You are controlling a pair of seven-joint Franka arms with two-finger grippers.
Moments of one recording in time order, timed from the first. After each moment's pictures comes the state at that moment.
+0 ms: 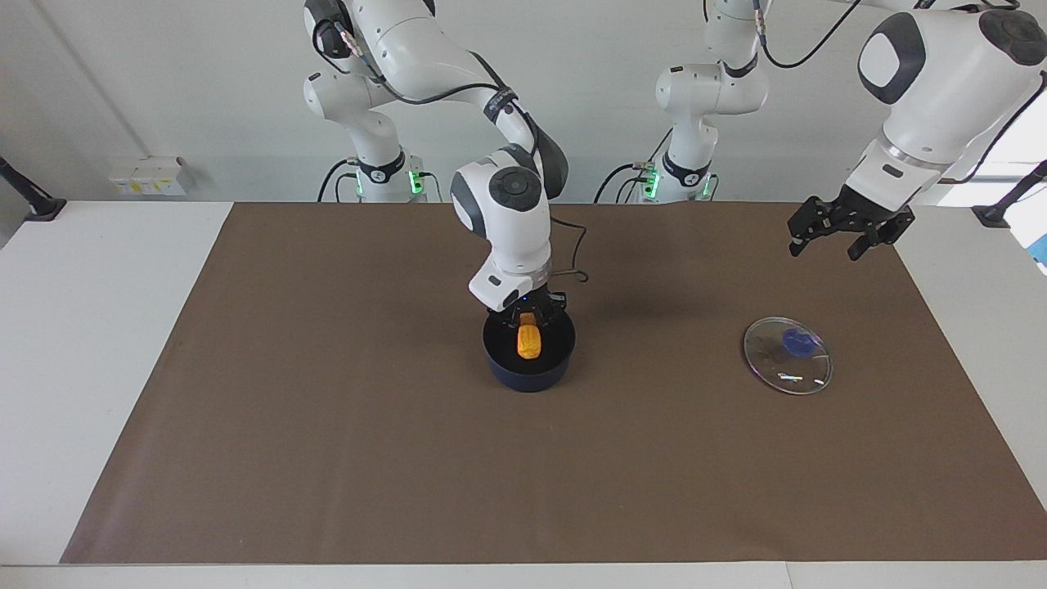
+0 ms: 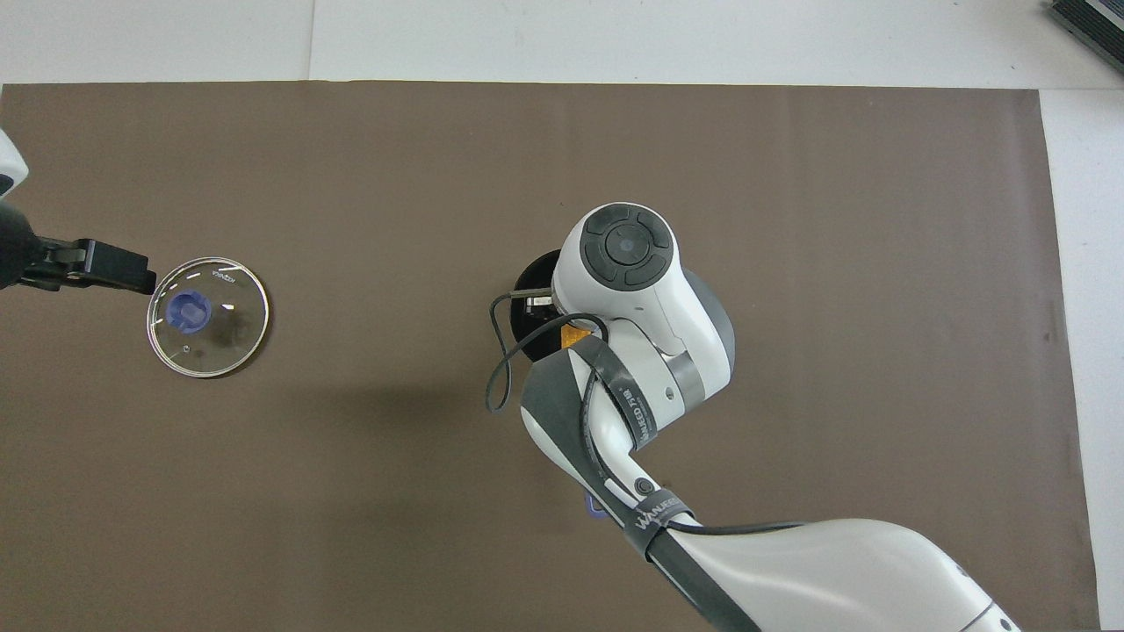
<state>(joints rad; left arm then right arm) -0.09 0.01 0.06 -1.62 -0.05 1.64 0.09 0.53 0.45 0.02 -1.61 0.04 2.13 0.53</state>
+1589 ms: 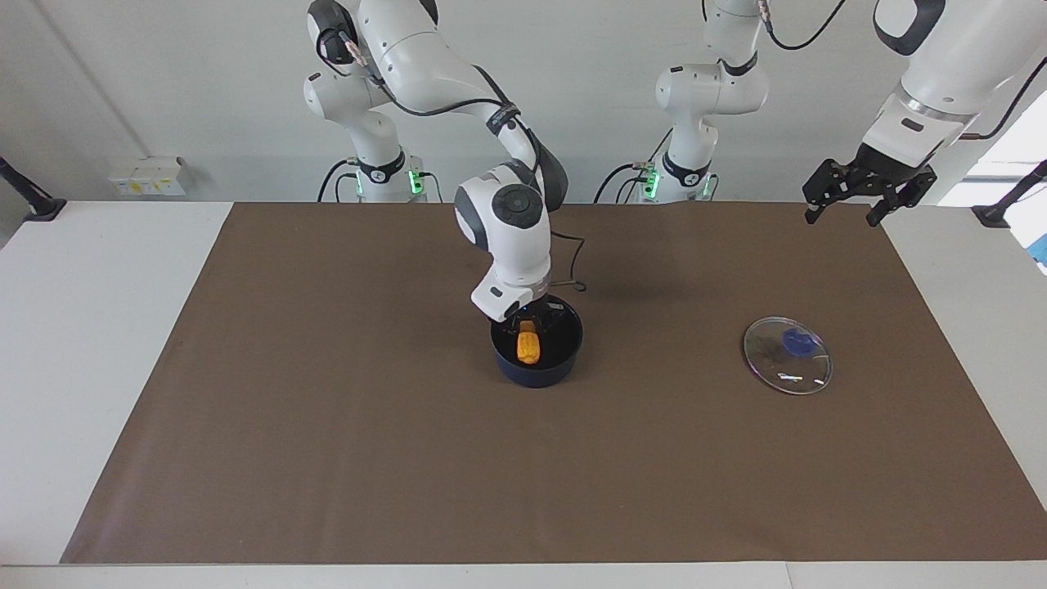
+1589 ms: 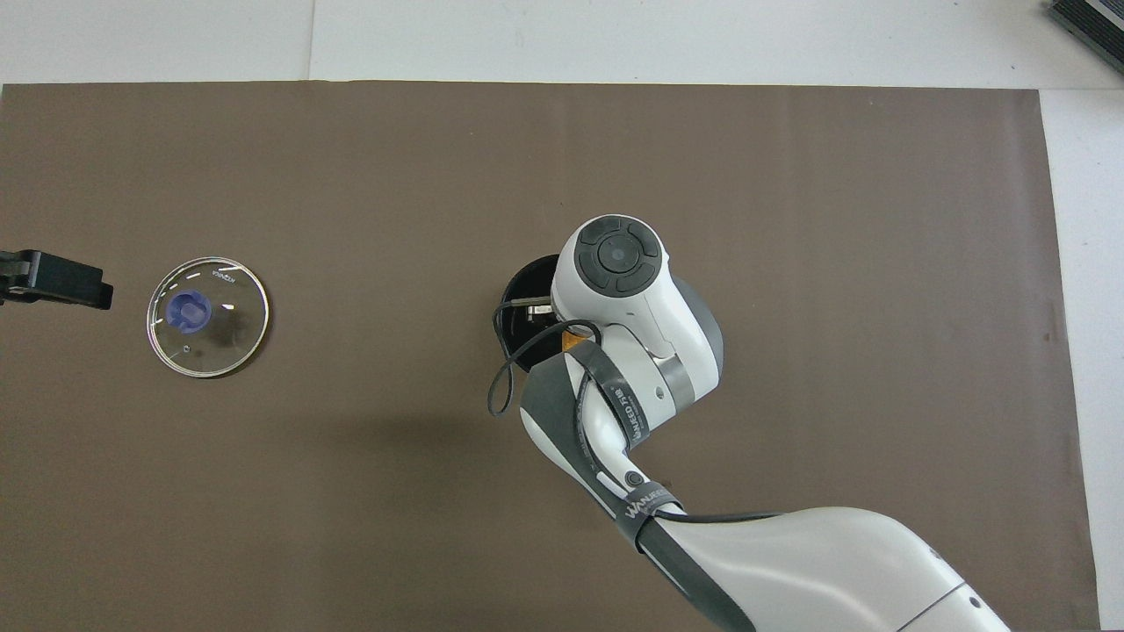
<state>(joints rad) -0.09 -0.01 0.06 -1.55 -0.02 1.53 0.08 0.53 0.48 0.02 -1.64 0.04 2.14 0.53</state>
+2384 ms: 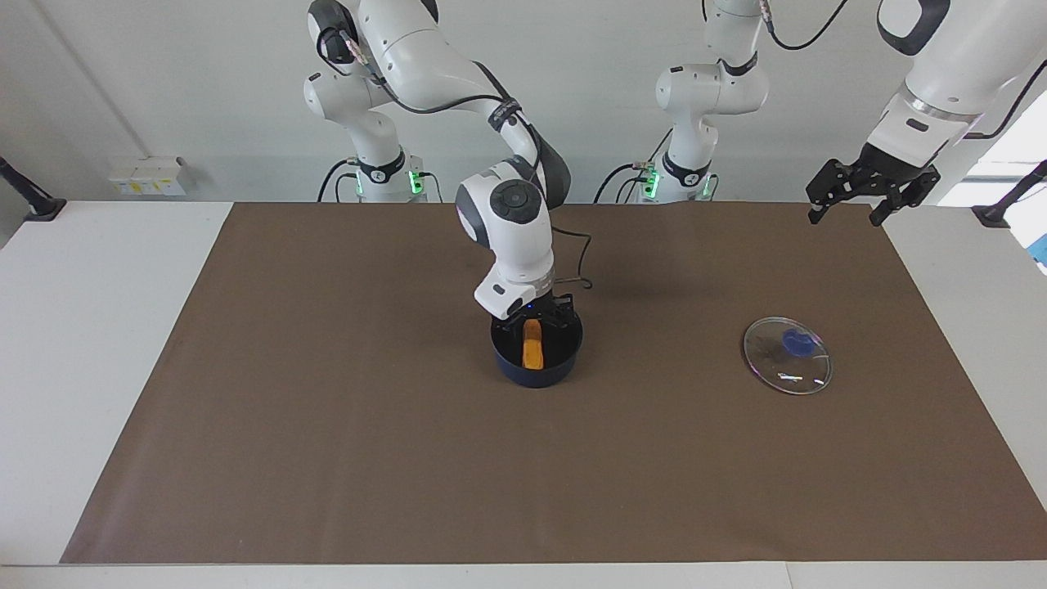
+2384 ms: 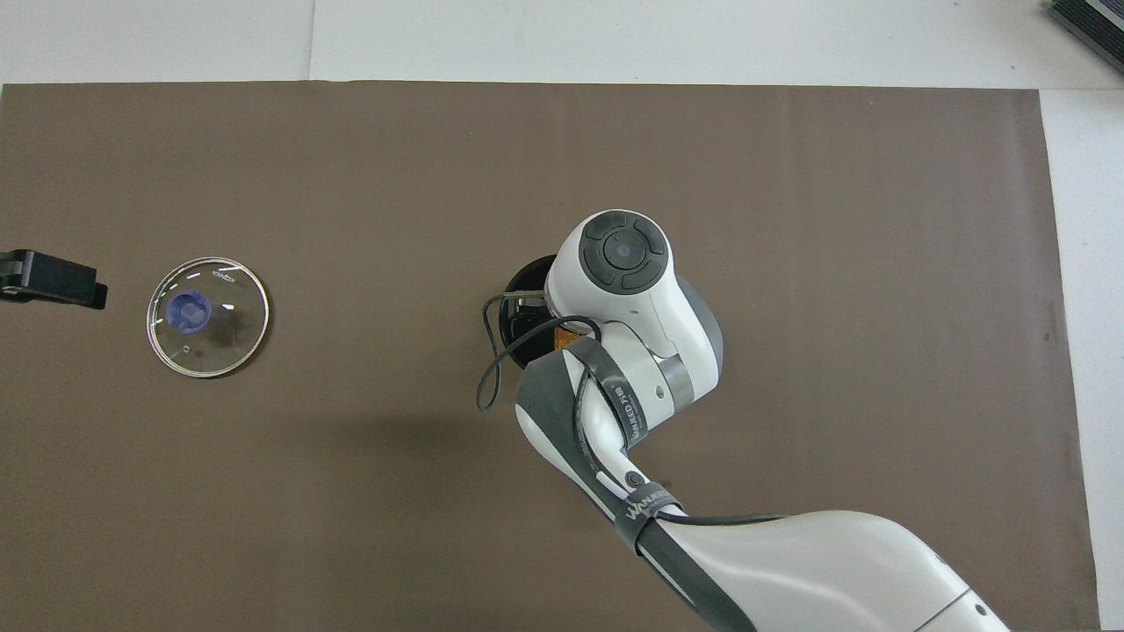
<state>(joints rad) -0.08 -0.01 0.07 -1.55 -0.02 1.53 0.08 0.54 0.47 0.02 -1.62 0.09 2.16 0.53</state>
